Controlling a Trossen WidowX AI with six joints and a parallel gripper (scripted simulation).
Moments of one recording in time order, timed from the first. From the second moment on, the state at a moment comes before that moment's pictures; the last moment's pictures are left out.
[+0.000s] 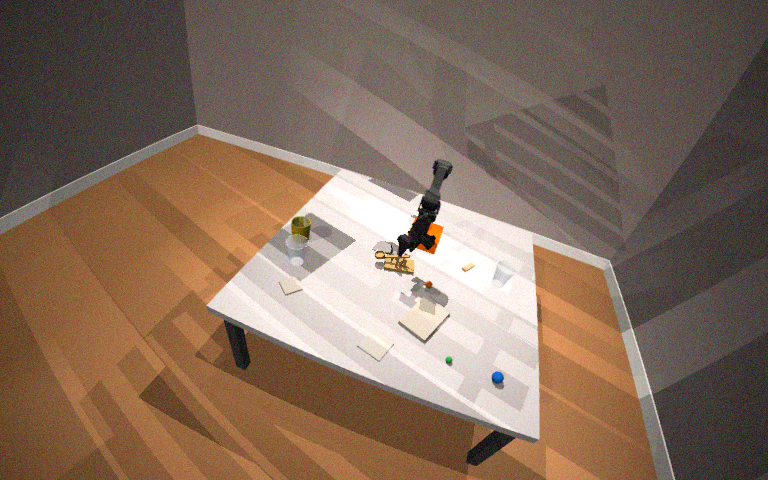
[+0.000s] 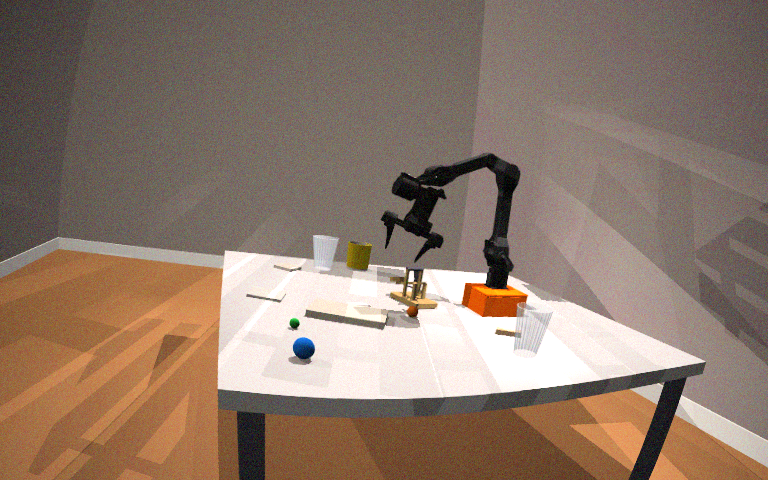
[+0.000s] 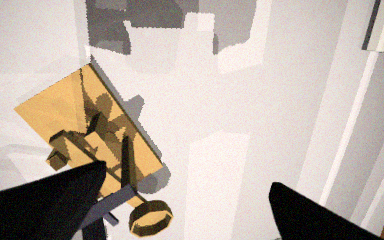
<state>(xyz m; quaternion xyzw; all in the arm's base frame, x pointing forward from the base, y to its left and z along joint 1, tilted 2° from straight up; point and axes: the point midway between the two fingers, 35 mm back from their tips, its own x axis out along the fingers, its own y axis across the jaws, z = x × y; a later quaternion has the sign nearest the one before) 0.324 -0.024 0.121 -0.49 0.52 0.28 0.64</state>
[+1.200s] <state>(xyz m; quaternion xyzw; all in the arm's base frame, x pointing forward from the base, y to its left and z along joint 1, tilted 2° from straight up) 0.259 -0.020 0.057 -0.57 0.42 0.54 0.45</state>
